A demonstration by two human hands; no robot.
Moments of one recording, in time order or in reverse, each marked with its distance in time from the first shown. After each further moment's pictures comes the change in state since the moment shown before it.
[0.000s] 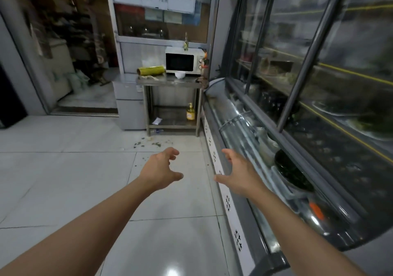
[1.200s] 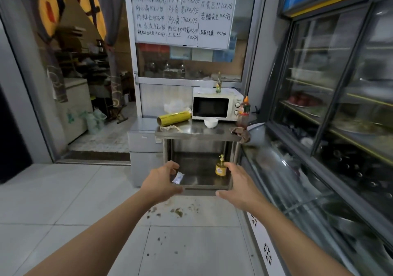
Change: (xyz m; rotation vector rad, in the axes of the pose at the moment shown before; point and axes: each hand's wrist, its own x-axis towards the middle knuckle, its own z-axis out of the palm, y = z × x) left_hand 0.567 -0.172 -0.175 0.032 0.081 -0.020; right_hand 0.615 -0.122 0.090 -0.023 0.006 -0.120
